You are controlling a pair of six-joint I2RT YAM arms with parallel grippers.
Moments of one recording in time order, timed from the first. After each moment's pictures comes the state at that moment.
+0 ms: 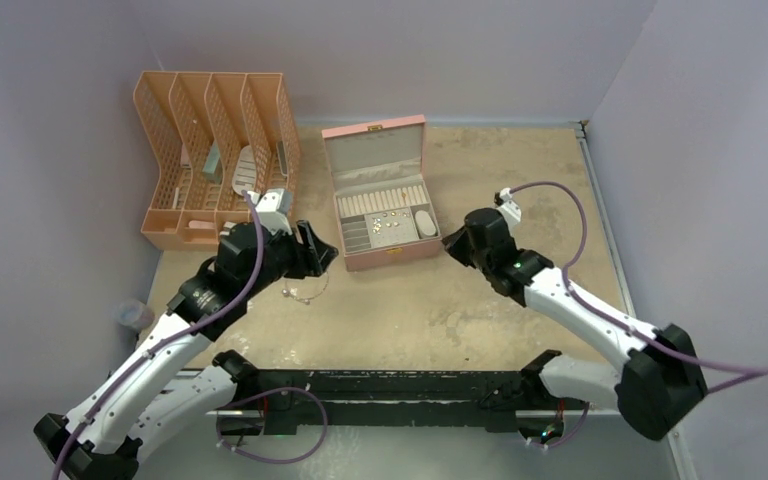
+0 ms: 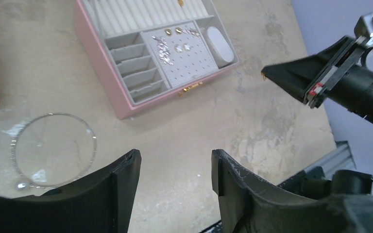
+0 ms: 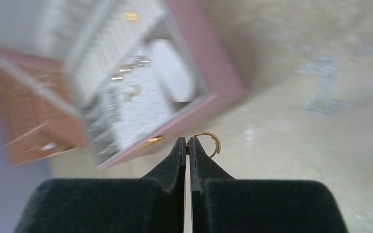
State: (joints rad) left arm -0.60 0.74 0.81 -0.48 -0.05 -0.57; right arm 0.60 1.19 0.74 -0.28 0.31 1.06
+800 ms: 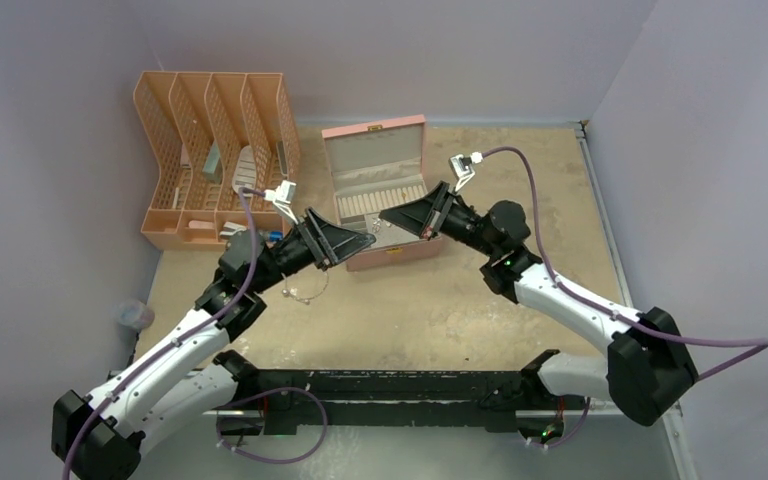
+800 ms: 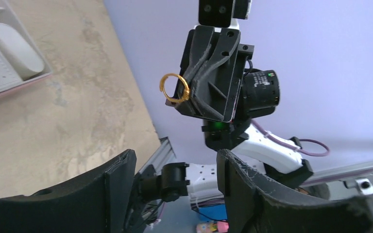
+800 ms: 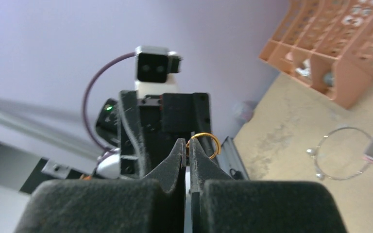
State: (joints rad) left arm -0.60 0.81 0.61 0.23 0.36 -1.14; right arm 0.60 1.23 0.72 0.69 -0.52 1.19
